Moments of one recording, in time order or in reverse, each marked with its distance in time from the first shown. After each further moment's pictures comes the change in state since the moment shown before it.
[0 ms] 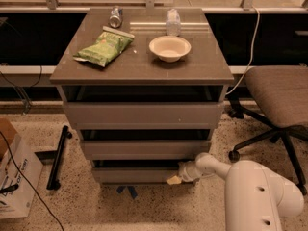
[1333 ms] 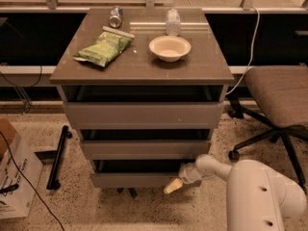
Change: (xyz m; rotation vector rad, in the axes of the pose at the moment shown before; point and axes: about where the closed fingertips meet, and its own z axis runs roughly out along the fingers) arm -0.002 0.005 -0.007 -0.003 0.002 0.007
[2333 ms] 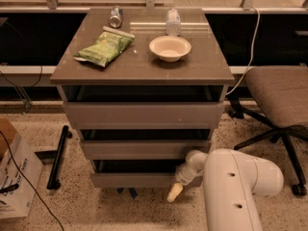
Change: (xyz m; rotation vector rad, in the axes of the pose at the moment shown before) arm 0.030 0.018 0.017 -0.113 0.244 -0.223
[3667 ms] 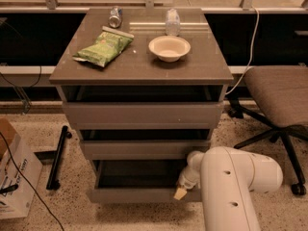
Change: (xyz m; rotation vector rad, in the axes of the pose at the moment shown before) arm 0.020 0.013 -0.005 -0.057 0.093 -0.030
